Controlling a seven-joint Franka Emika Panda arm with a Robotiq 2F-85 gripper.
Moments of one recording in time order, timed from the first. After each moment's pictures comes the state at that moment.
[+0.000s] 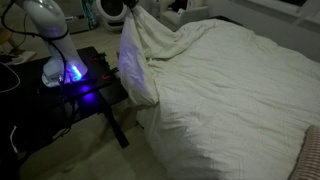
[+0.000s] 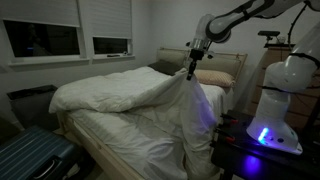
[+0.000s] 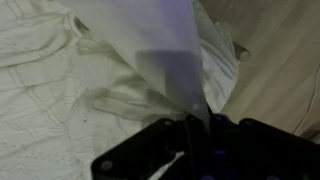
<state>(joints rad) 0.11 -0.45 -0.05 -2.62 0.17 2.33 -0.37</state>
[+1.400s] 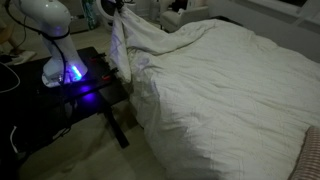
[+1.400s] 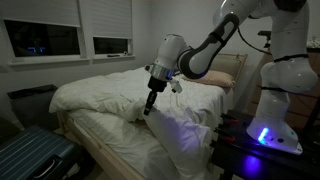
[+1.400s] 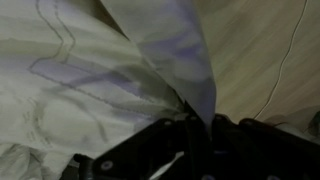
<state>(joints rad) 0.36 0.23 0.28 -2.24 0.00 2.80 0.13</state>
